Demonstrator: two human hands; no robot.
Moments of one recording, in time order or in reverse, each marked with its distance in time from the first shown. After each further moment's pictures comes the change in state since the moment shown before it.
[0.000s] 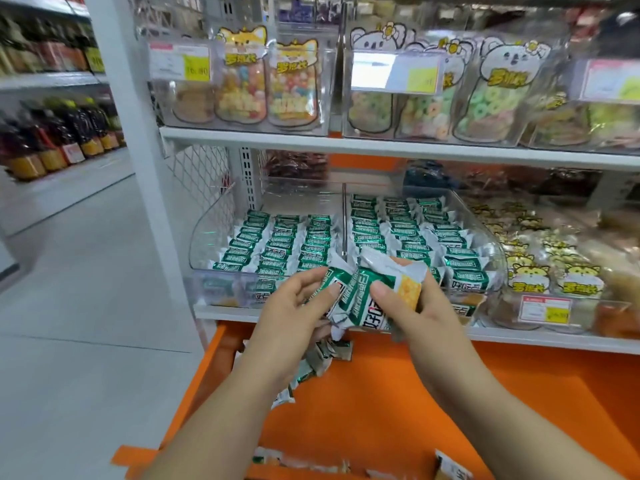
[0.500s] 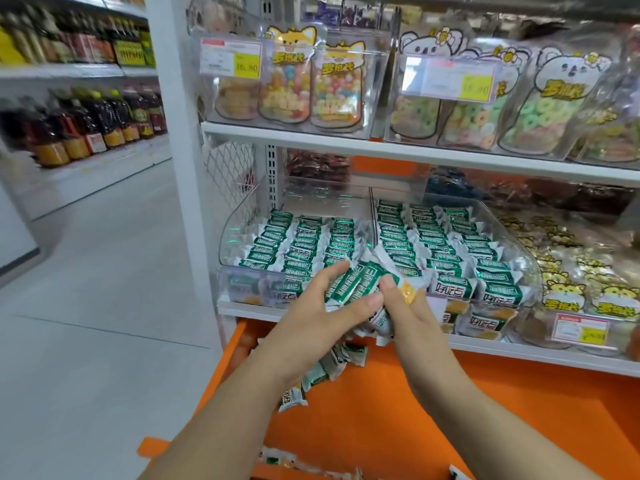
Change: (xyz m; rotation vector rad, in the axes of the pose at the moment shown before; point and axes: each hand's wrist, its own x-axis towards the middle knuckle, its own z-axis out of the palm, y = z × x) left_hand 0.001 0.006 -0.025 0.077 -0.206 0.005; right_hand 0.014 0.010 0.047 -0.019 0.008 0.146
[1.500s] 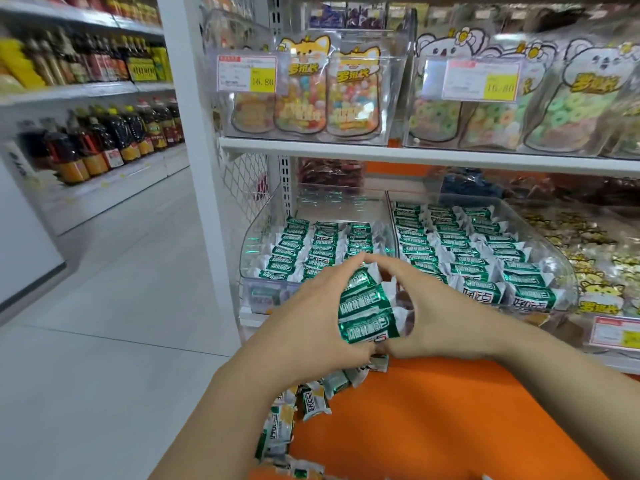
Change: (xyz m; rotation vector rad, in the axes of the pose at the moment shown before) left_hand 0.004 0.019 -0.039 0.889 -0.075 0.254; right_hand 0.047 -0.036 -0.024 -0.773 -0.520 -0.396
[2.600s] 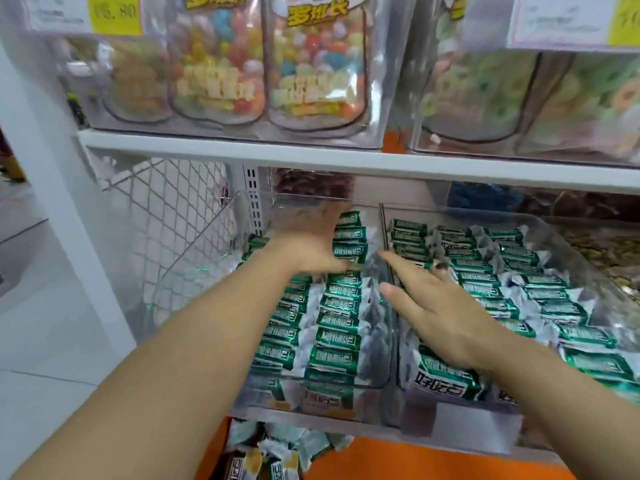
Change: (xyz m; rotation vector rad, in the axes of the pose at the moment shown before) left_hand 0.264 -0.109 0.008 0.526 -0.025 -0.082; right_hand 0.098 0.112 -0.040 -0.272 0.061 0.285
